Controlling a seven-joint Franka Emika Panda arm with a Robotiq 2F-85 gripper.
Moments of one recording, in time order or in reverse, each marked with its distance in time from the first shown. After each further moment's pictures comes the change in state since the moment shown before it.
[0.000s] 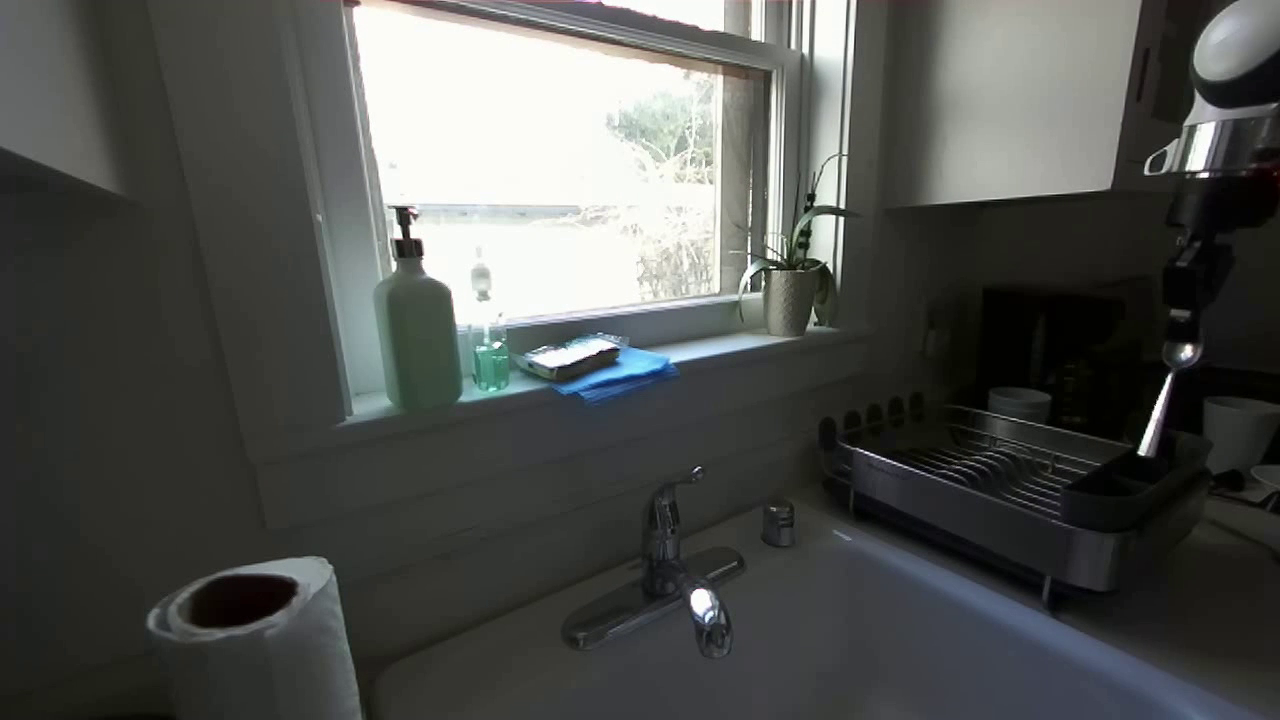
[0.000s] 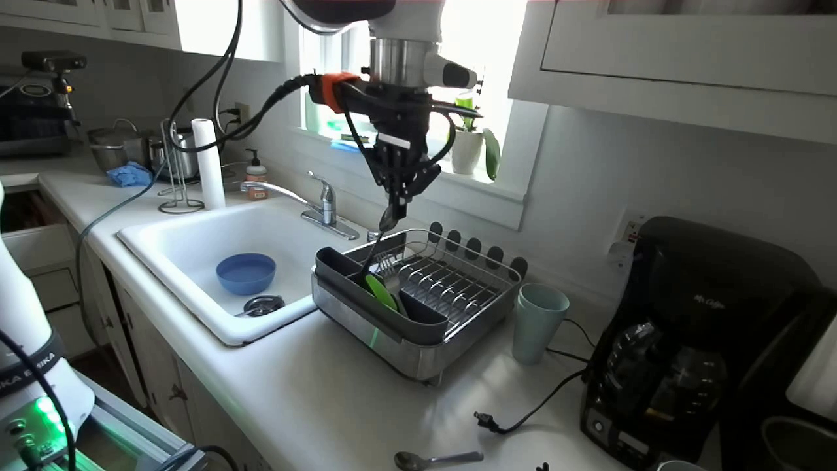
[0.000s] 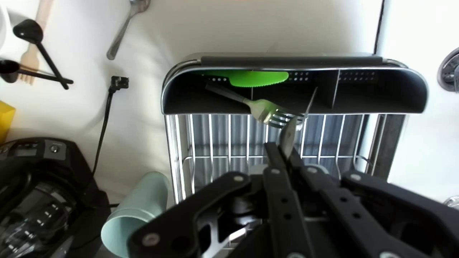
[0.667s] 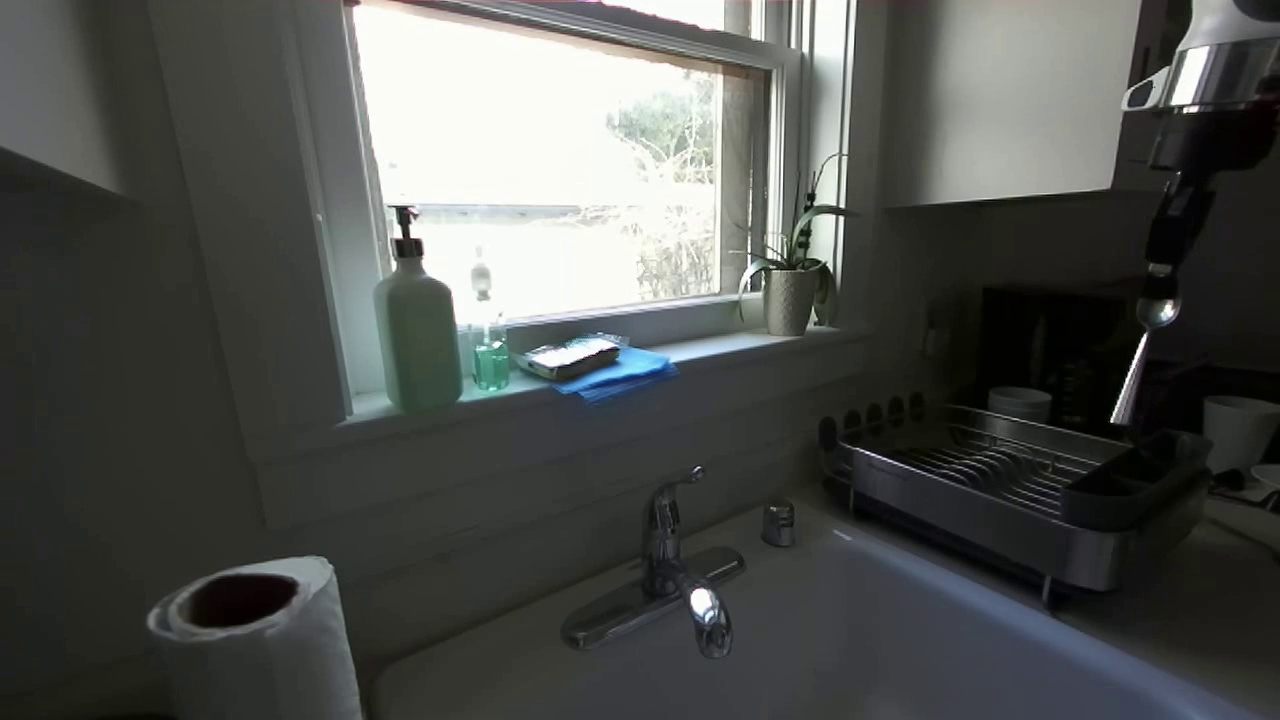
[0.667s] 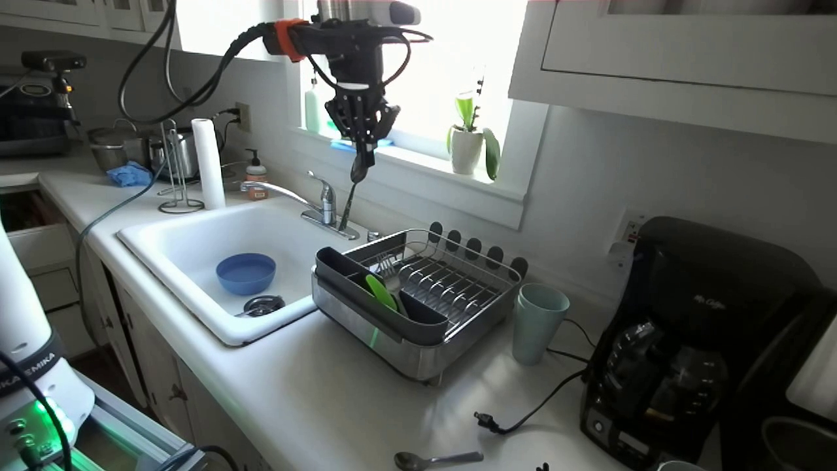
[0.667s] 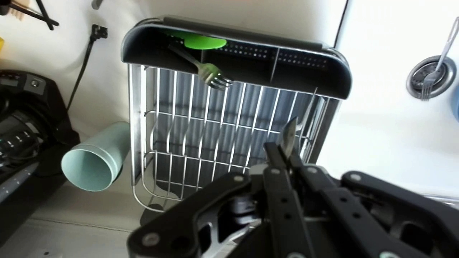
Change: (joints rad) arm 0.082 -0.195 0.107 -0.077 -0.086 -0.030 0.065
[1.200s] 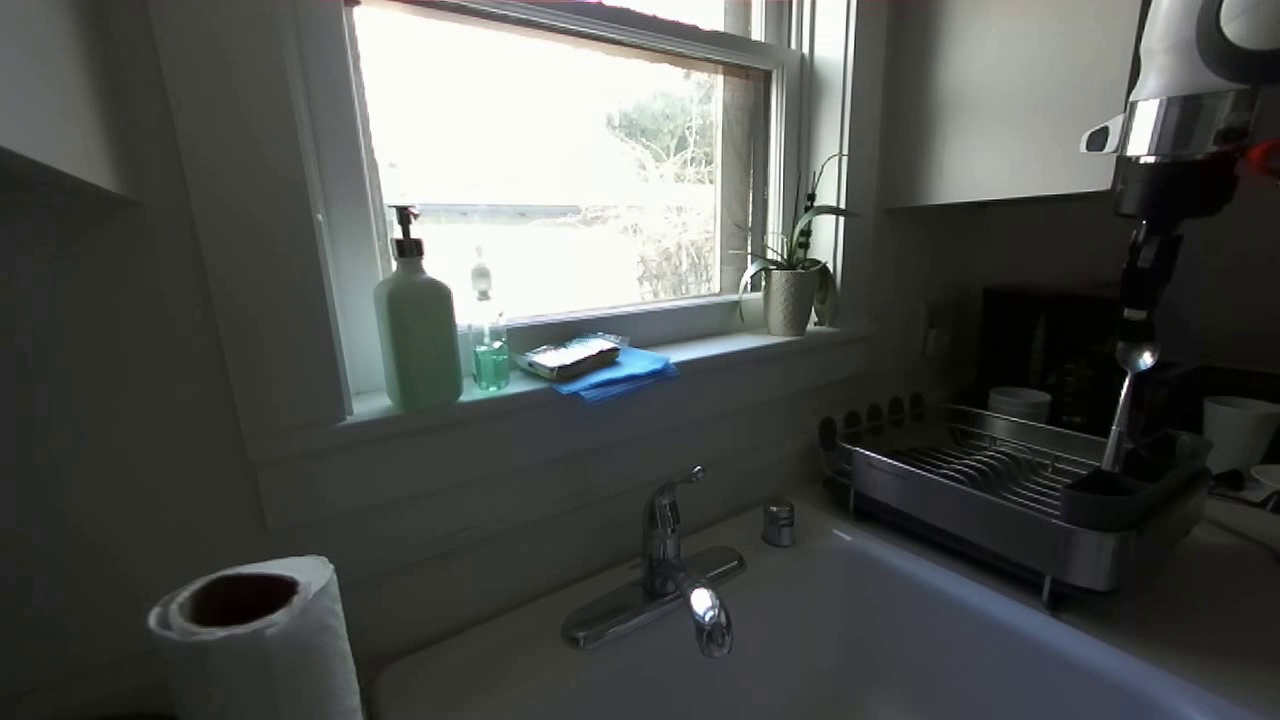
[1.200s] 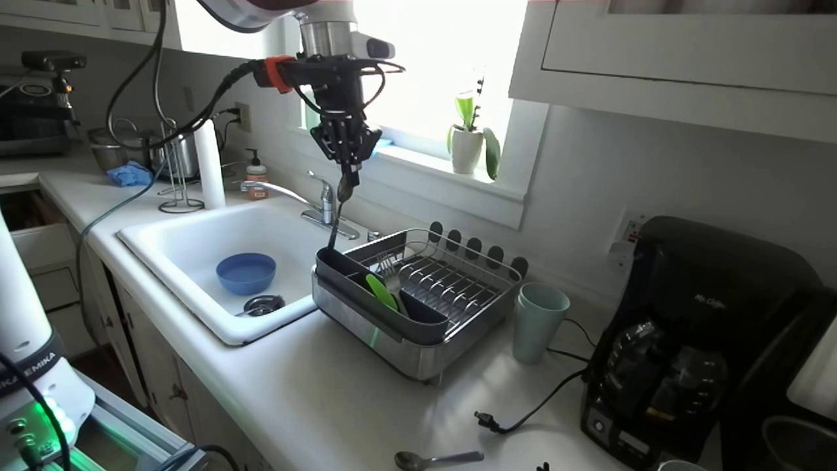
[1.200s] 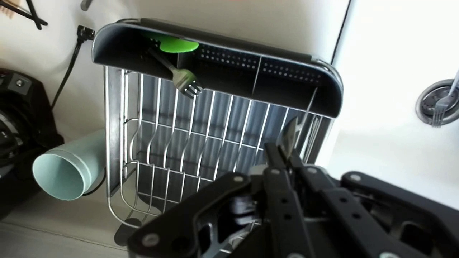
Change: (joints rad) arm 0.040 -0.005 0.057 -0.118 -0.094 0.077 0.105
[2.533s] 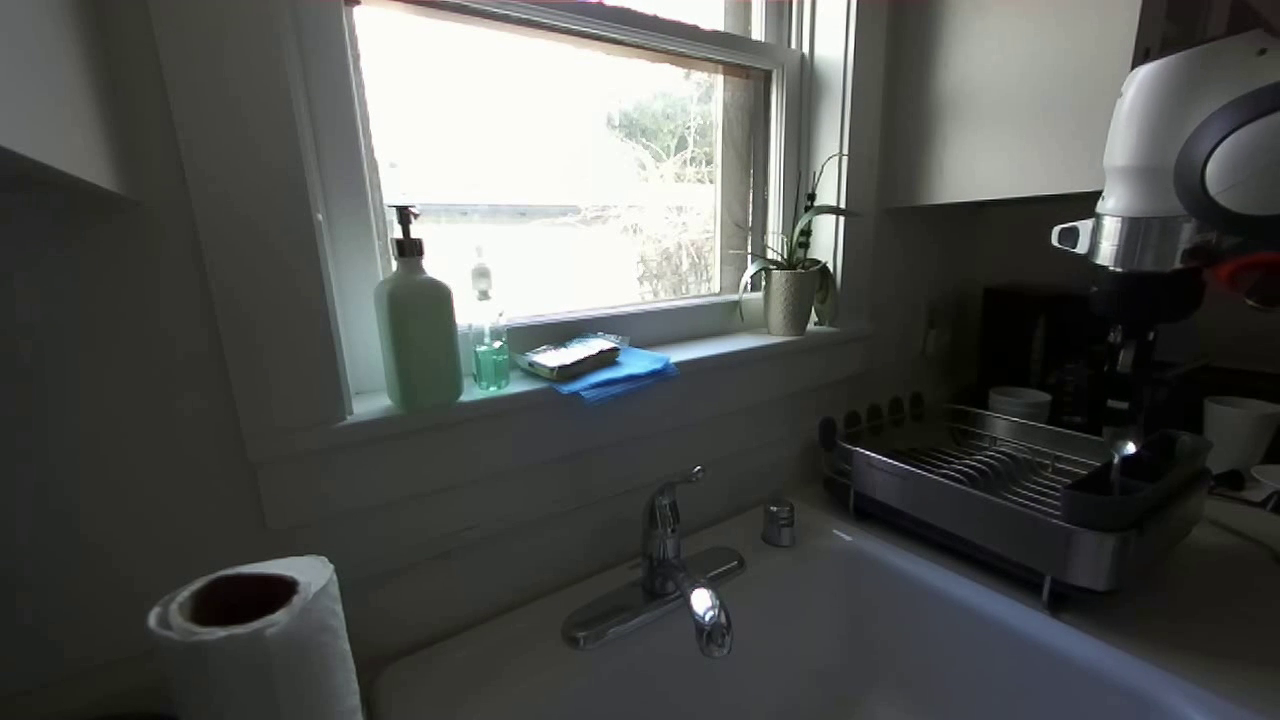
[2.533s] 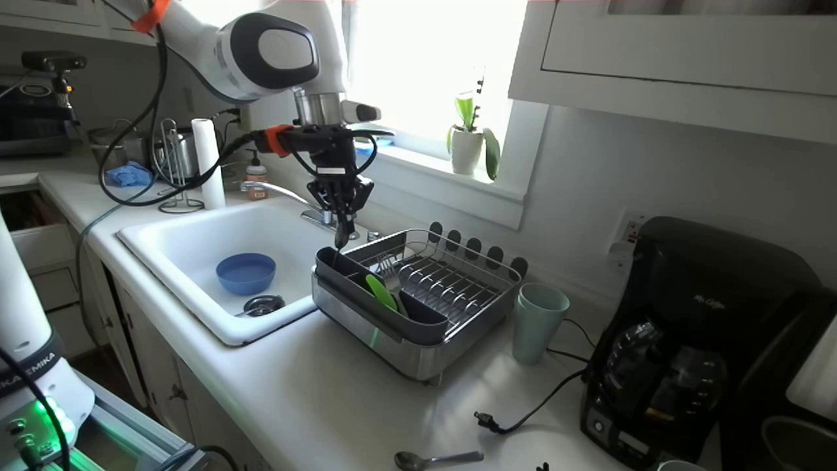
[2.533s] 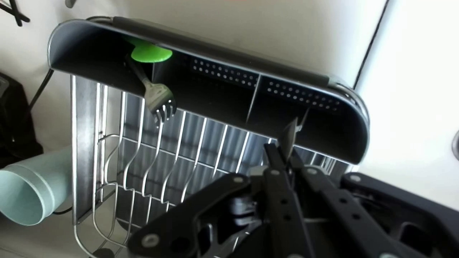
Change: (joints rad) arm 0.001 0.073 0.015 -0.174 -0.126 0.226 0.080
